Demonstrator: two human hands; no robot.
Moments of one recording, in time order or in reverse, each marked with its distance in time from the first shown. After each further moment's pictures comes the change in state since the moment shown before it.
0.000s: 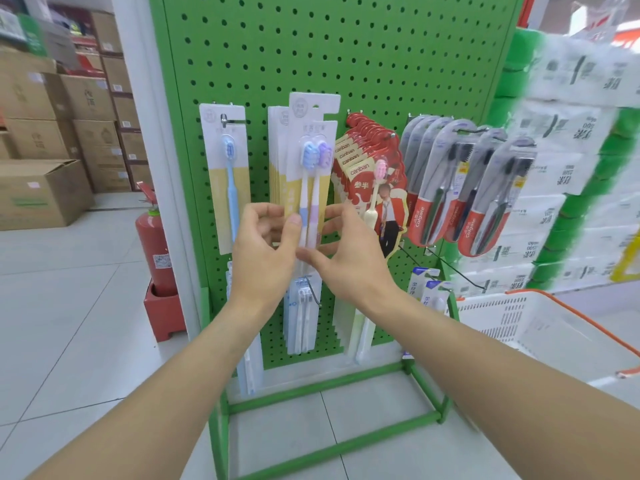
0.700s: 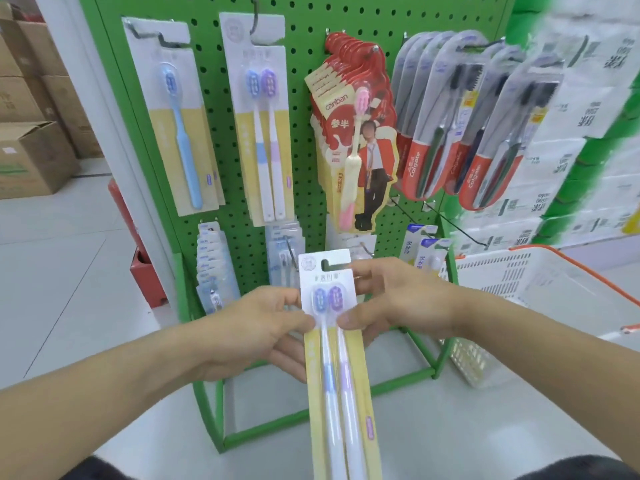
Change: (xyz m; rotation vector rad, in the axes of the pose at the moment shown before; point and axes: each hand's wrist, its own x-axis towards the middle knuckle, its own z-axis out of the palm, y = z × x) left_hand -0.059 -0.024 -0.008 0.077 -0.931 -0.863; right_hand -0.051 0.077 -0.063 0.440 -0.754 0.447
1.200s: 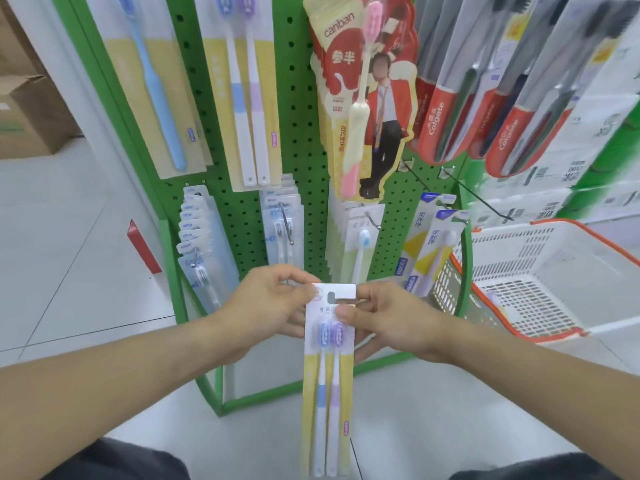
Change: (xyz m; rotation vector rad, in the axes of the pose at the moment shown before) left_hand 0.058 -0.041 0.003 -0.073 0.368 0.025; right_hand 0.025 0.077 0.003 0.002 0.098 0.185
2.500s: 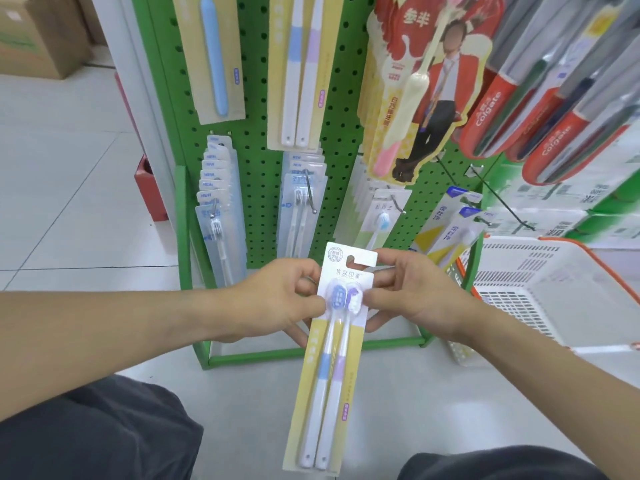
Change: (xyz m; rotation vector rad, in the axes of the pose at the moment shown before) left_hand -0.015 -0.020 -0.002 0.113 -0.257 0.038; right_hand -0.005 -0.015 -0.012 0.008 0.002 -0.089
